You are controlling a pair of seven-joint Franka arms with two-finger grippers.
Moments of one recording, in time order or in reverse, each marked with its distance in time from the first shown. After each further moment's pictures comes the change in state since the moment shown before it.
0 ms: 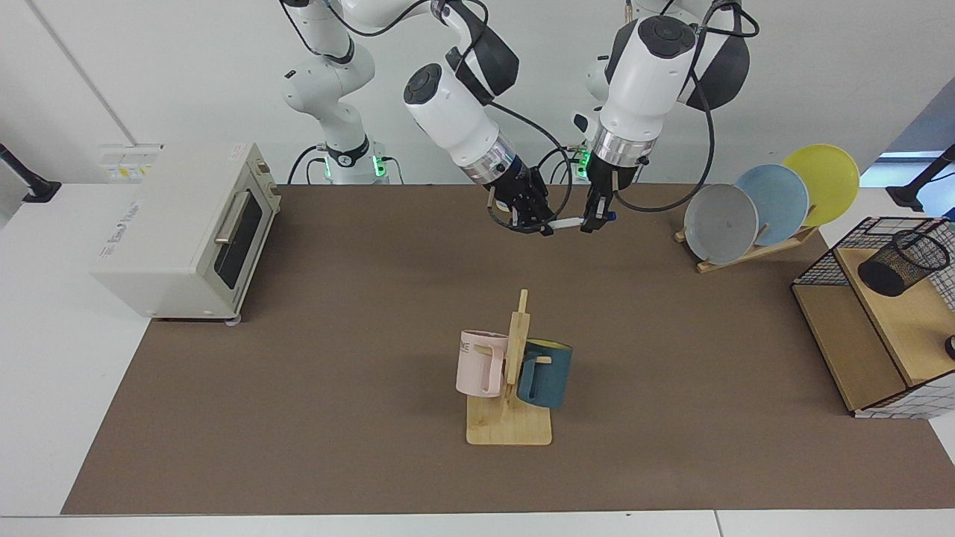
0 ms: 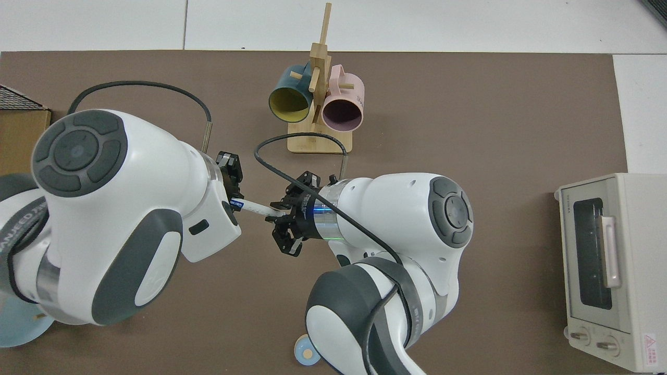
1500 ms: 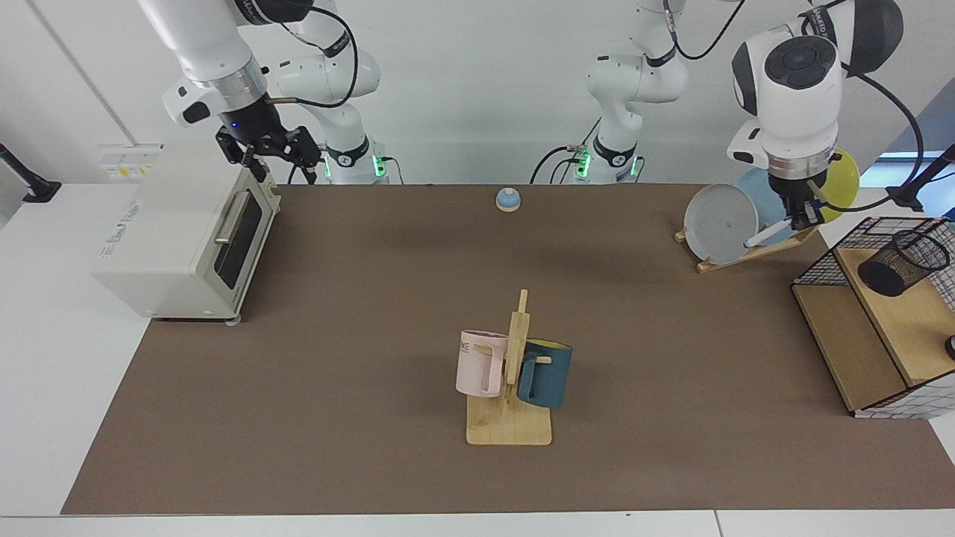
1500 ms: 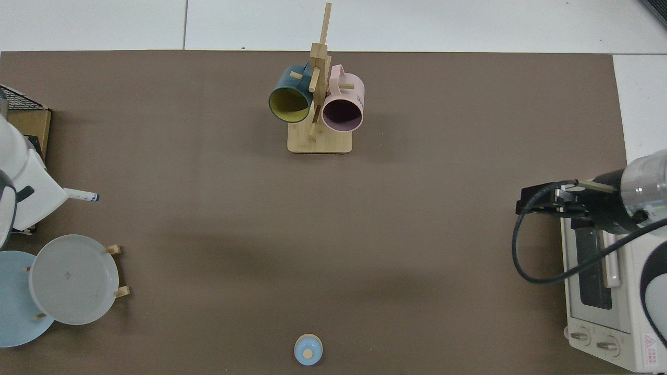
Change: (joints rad) left arm 0.014 -0.002 0.358 0.020 0.631 -0.108 -0.001; right arm -0.560 -0.358 -0.033 0.008 -0.613 -0.722 -1.914
